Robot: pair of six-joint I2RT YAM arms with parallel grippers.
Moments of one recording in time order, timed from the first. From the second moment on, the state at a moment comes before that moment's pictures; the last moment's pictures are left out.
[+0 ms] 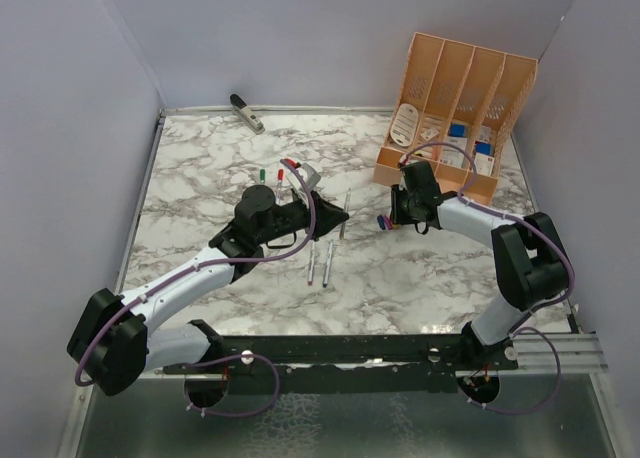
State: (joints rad) left arm -0.69 1.17 0.70 0.39 0.45 -0.33; right arm 0.37 1.66 0.93 -0.16 0.05 0.24
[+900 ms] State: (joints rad) left arm -0.69 1.18 0.69 0.39 0.41 -0.33; right arm 0.39 1.72 0.96 -0.17 0.04 0.25
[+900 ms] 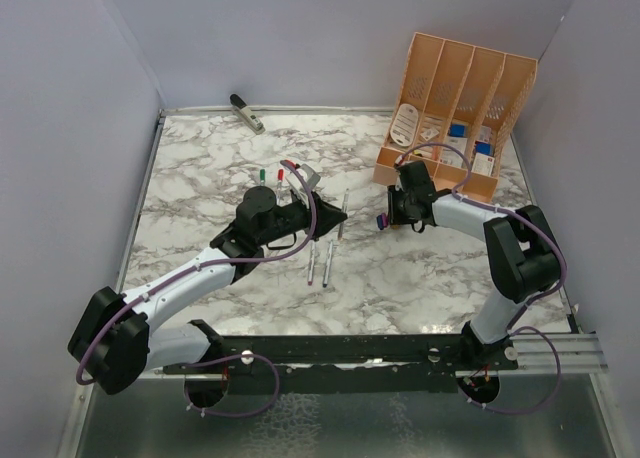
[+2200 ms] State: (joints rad) left arm -0.69 1.20 0.65 0.43 0.41 -0.34; right arm 0.39 1.47 1.02 -0.11 0.08 0.27
